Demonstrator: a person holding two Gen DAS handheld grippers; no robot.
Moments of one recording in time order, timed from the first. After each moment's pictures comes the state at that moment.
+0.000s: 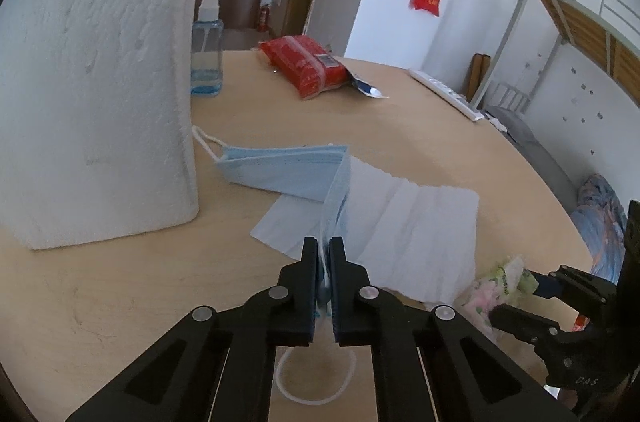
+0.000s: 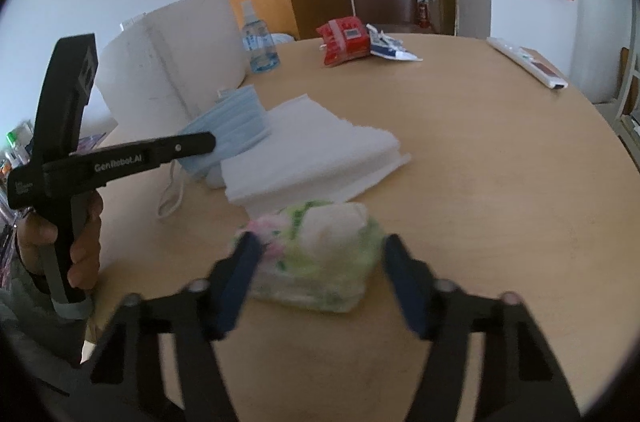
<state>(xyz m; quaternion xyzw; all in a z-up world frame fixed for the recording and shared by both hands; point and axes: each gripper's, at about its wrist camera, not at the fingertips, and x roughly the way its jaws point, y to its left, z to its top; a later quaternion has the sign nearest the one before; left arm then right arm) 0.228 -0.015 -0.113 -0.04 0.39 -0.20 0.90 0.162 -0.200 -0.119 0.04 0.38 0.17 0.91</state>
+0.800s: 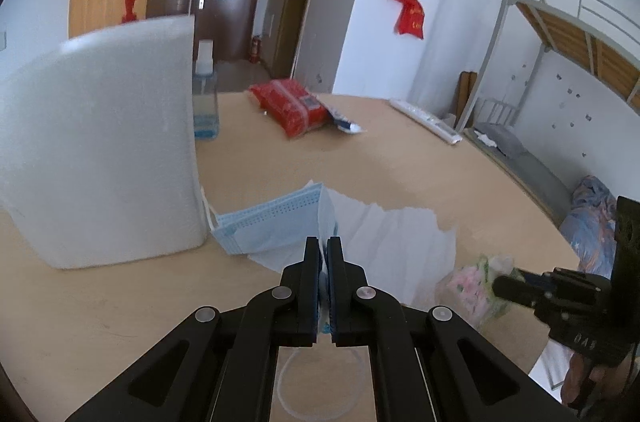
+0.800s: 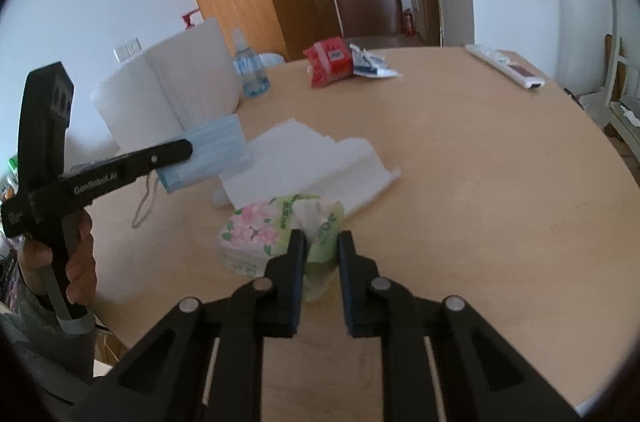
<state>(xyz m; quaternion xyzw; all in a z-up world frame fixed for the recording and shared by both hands) 0.203 -0.016 -0.082 -0.03 0.33 -0.21 0.92 0.145 -0.213 -0.101 0.07 0.36 0.15 0.92</state>
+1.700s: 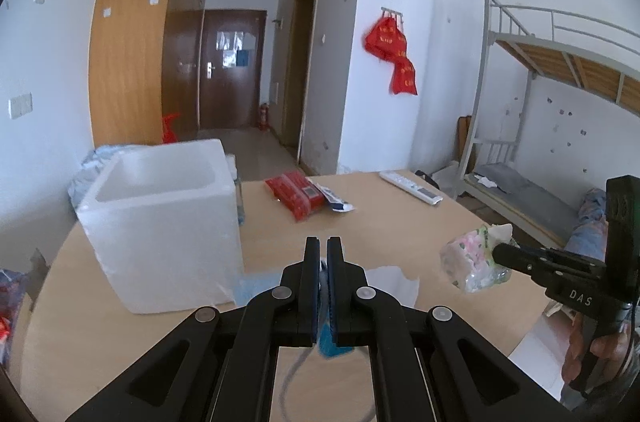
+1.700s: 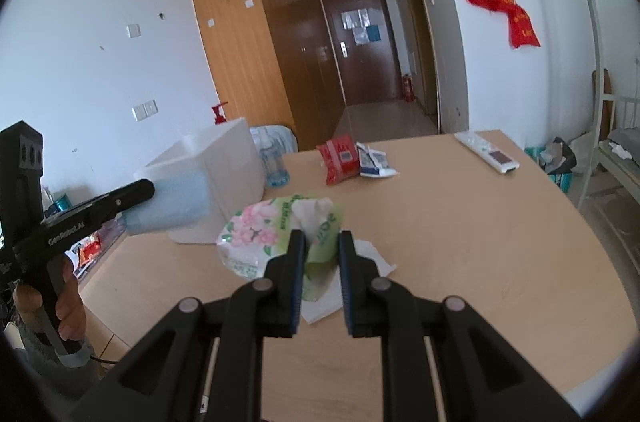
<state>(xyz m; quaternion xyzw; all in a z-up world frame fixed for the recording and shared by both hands) 0.125 0.001 0.003 -0.01 0.21 -0.19 0.96 0.106 -0.222 -0.019 0.09 0.23 0.14 0.96</state>
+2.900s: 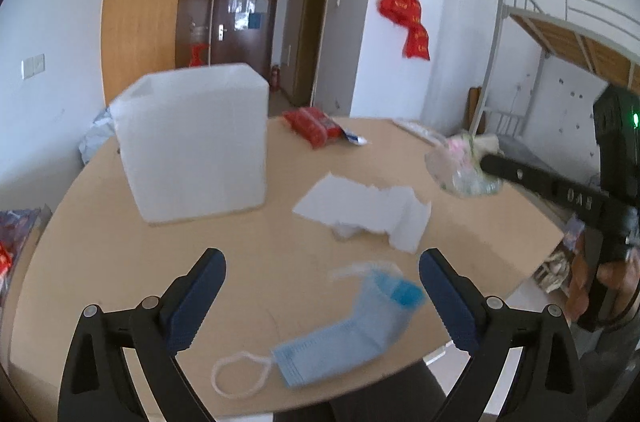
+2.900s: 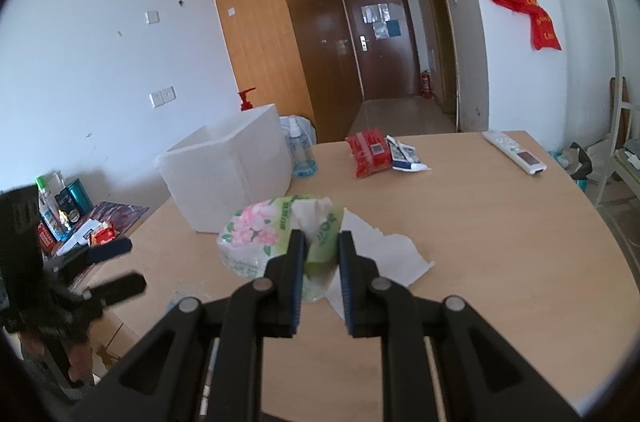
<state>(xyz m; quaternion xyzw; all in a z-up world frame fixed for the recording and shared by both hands) 0.074 0.022 -0.054 -0.01 0.29 -0.18 0.94 0.107 -0.193 -0.024 0.07 0.24 0.18 0.95</state>
